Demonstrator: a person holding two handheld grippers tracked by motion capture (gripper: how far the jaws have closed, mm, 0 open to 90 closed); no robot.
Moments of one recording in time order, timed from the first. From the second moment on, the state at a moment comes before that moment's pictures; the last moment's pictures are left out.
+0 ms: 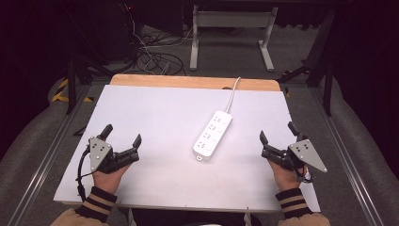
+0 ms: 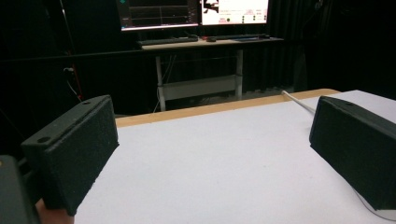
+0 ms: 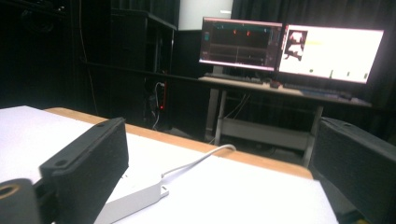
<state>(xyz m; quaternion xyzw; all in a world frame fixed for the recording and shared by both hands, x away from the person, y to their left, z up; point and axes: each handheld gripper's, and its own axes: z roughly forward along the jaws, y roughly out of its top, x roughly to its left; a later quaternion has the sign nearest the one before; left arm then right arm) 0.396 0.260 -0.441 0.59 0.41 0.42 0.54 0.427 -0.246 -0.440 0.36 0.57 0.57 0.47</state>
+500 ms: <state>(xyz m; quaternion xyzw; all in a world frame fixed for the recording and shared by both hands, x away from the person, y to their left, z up) 0.396 0.260 -0.441 0.59 0.41 0.42 0.54 0.430 -0.244 -0.445 0.35 0.57 0.56 0.49</state>
